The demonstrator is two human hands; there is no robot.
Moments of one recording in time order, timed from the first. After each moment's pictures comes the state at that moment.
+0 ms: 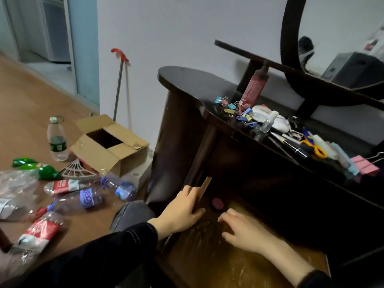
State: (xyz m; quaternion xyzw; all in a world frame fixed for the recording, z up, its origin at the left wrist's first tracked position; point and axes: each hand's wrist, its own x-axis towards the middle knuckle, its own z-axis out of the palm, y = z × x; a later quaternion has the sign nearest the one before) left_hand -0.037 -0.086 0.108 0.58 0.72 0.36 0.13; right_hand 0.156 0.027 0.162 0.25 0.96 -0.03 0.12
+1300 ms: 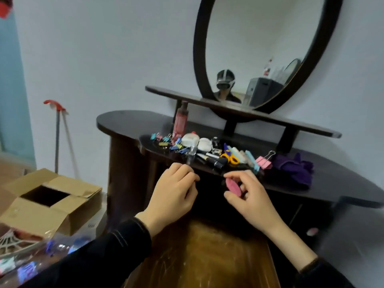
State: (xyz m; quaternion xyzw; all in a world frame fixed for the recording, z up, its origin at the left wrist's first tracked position) left_hand 0.023 -0.075 0.291 0.68 0.53 0.44 -0.24; right_hand 0.245 -0.006 0.329 0.32 0.85 -0.18 -0.38
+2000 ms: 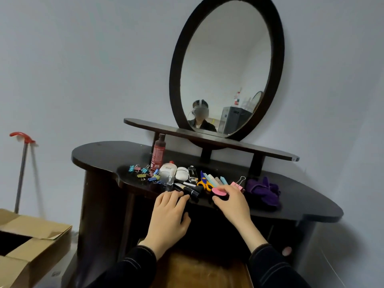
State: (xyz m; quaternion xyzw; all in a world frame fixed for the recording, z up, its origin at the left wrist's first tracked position) left_hand 0.051 -0.027 0.284 0.66 0.60 0.38 -0.24; right_hand 0.247 0.065 0.348 0.49 0.77 -0.12 -0.39
